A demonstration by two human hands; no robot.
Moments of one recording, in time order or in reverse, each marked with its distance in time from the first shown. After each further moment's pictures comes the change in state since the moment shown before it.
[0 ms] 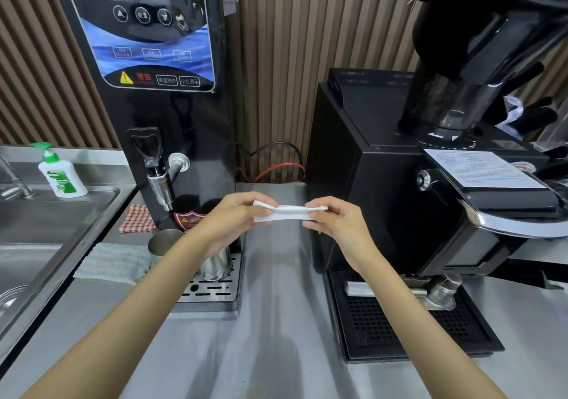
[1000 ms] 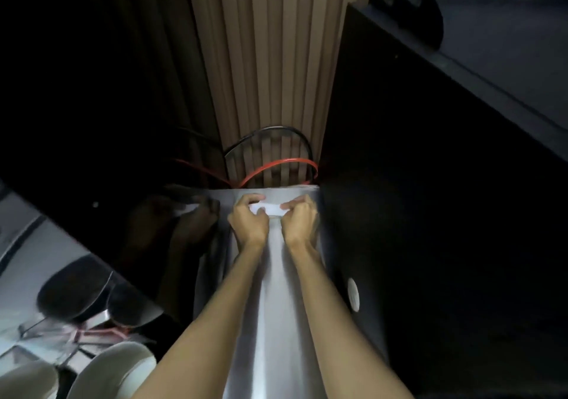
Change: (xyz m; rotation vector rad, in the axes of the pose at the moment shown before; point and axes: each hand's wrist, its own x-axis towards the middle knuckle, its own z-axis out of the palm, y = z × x) left_hand 0.287 -0.161 -0.032 0.405 0.864 -0.064; right_hand 0.281 0.186 0.055 -0.628 0.381 0.195
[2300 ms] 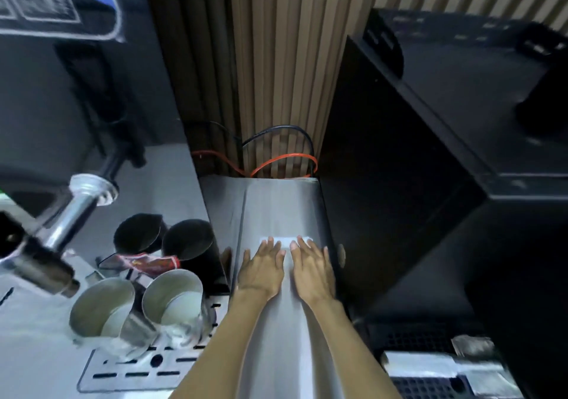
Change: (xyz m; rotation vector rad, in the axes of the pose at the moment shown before) left_hand -0.104 -0.052 -0.061 0.782 -0.655 0.263; right_hand -0.121 0.063 -0.044 -0.370 -0.324 -0.193
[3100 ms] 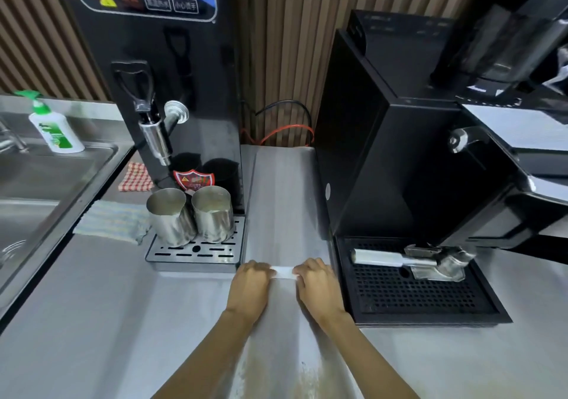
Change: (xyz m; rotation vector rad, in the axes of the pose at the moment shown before) left_hand -0.199 -0.019 0.039 0.104 0.239 0.152; right_hand -0.191 0.023 0.005 -0.304 0.085 -0.217
